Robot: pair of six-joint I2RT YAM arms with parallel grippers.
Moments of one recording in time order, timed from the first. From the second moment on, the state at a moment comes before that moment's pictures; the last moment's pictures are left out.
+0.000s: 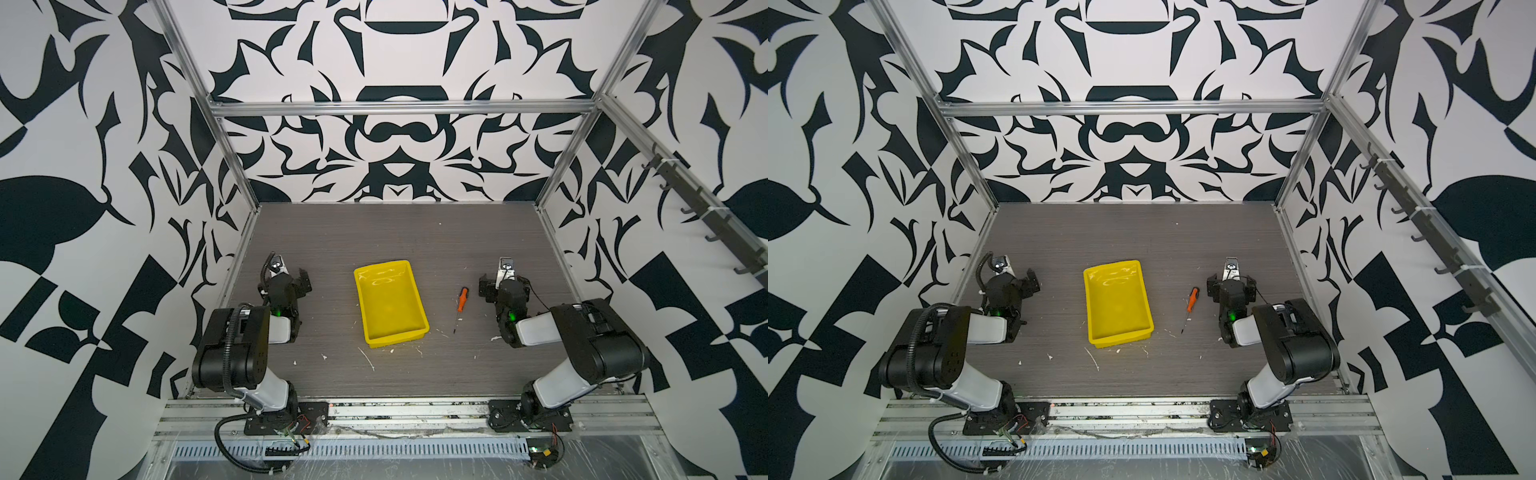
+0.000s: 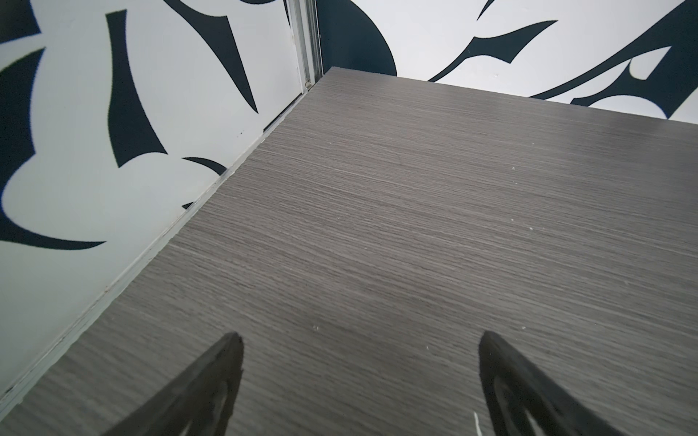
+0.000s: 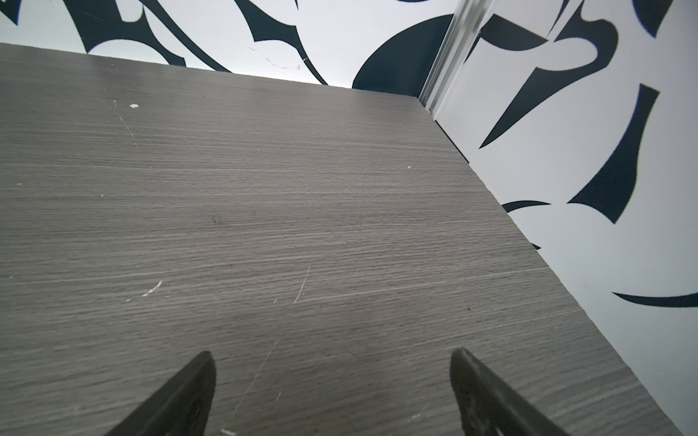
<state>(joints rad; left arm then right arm) 0.02 1.56 0.35 0.84 -0.26 -0.12 0.17 1.59 0.31 0.89 0.39 -0.01</state>
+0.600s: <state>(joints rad) 0.02 1.56 0.35 0.84 -0.26 -0.12 0.17 1.59 0.31 0.89 0.38 -0.02</state>
